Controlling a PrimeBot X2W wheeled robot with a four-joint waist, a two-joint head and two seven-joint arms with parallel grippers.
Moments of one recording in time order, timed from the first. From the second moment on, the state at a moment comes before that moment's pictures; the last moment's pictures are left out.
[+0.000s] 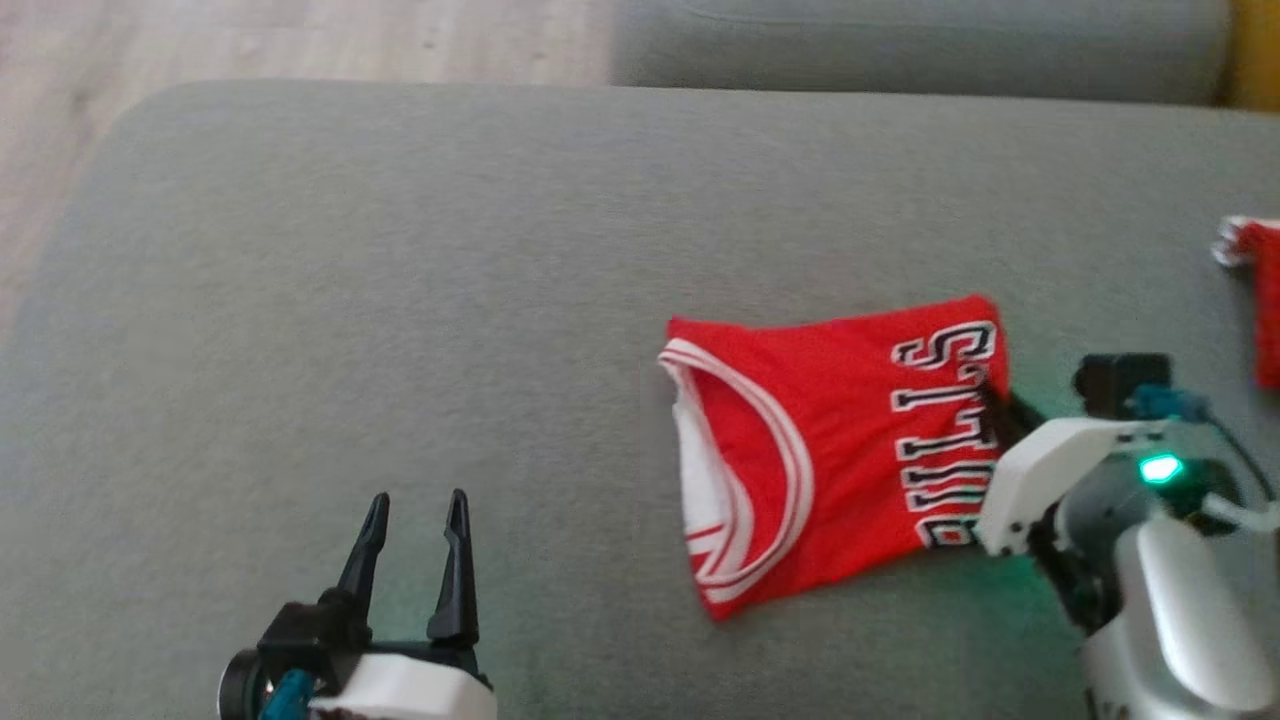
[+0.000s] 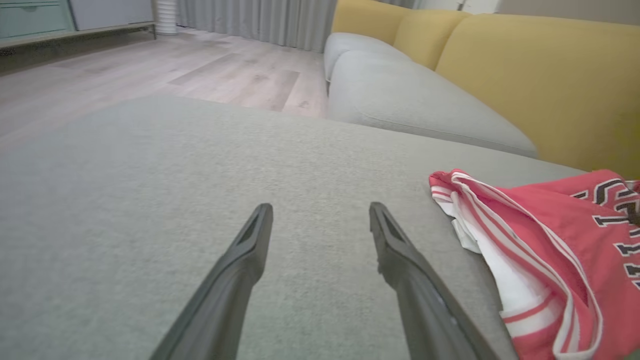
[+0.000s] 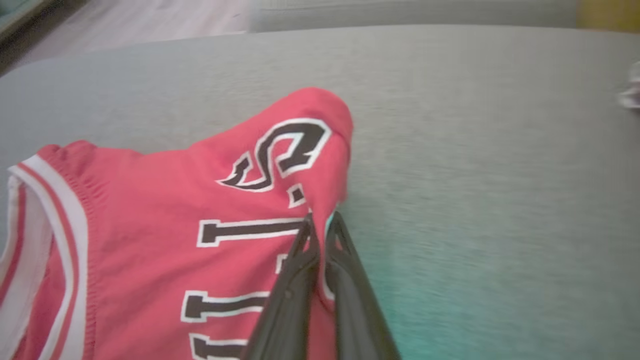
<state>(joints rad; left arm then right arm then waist) -0.02 0.30 -0.57 0.12 -0.60 0.28 -0.25 -0.23 -0.06 -0.03 0.35 0.13 0.13 0.37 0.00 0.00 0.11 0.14</state>
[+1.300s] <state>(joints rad) -0.19 0.33 -0.57 0.06 -0.55 0.27 -0.21 -0.65 -0.19 -0.07 0.31 0.16 0.13 0.42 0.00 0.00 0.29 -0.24</state>
